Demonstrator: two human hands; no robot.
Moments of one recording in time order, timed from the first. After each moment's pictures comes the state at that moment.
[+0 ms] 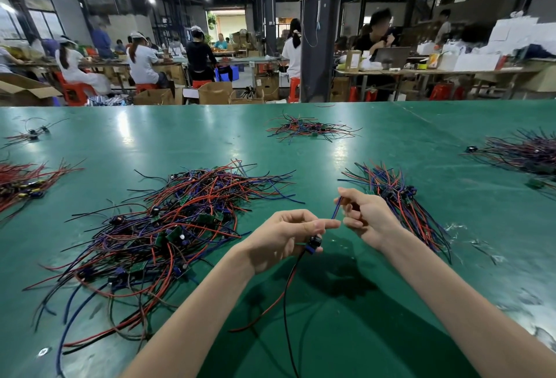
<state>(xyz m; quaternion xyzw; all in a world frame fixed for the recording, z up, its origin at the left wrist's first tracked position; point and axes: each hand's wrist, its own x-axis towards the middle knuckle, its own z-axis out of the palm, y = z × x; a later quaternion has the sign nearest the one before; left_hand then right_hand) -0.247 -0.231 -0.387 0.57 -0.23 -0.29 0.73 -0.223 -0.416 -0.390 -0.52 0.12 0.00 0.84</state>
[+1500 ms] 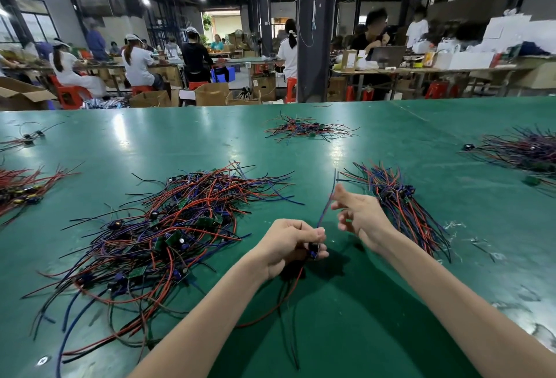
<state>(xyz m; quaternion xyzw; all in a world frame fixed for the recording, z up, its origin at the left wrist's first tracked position) -0.242 -0.247 -0.400 0.62 -0.04 -0.24 0.74 -0.221 -0.415 -0.400 -0.63 0.08 -0.05 0.77</state>
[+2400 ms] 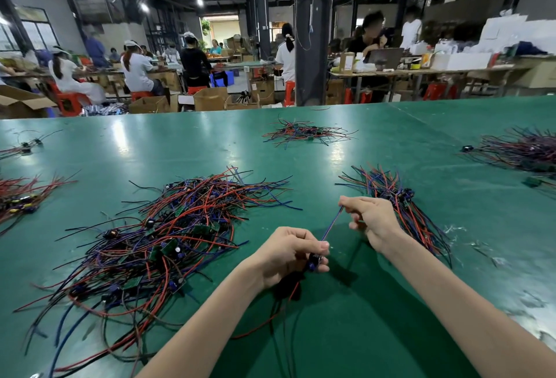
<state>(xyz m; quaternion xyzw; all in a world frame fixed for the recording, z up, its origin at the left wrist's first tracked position) -0.246 -0.246 -0.396 0.63 -0.09 -0.28 0.72 -0.212 -0.432 -0.402 -0.61 0.16 -0.10 0.77</state>
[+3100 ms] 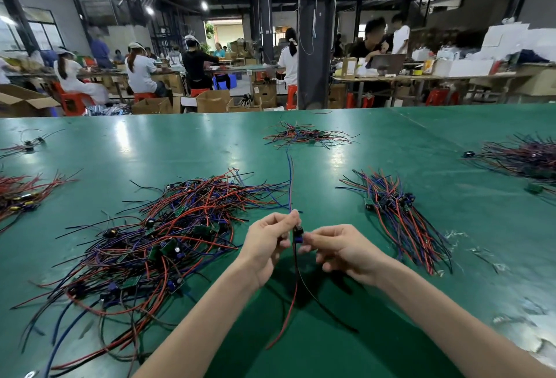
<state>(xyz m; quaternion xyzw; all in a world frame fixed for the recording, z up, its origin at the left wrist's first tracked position) -0.239 -0.235 -0.395 0.56 -0.01 -0.12 0.82 -0.259 -0.389 -0.400 -0.67 0.01 0.14 0.72</state>
